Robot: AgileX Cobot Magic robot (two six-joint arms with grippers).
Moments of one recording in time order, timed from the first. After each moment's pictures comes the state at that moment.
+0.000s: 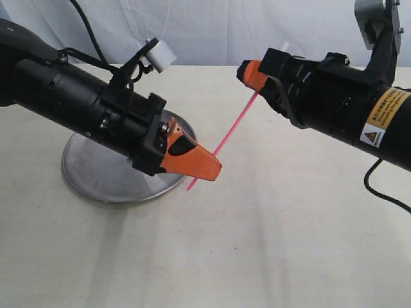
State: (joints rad) left arm -0.47 1.59 -0.98 -1.26 1.11 1.31; right arm 0.44 1.21 -0.55 -0.45 -0.48 1.15
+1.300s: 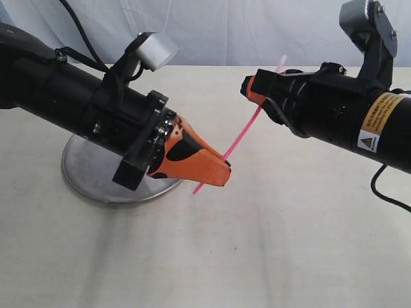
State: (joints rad) left arm -0.47 1.59 -0.97 -1.35 1.23 1.54; right arm 0.46 1.21 -0.56 -0.52 -0.35 1.12
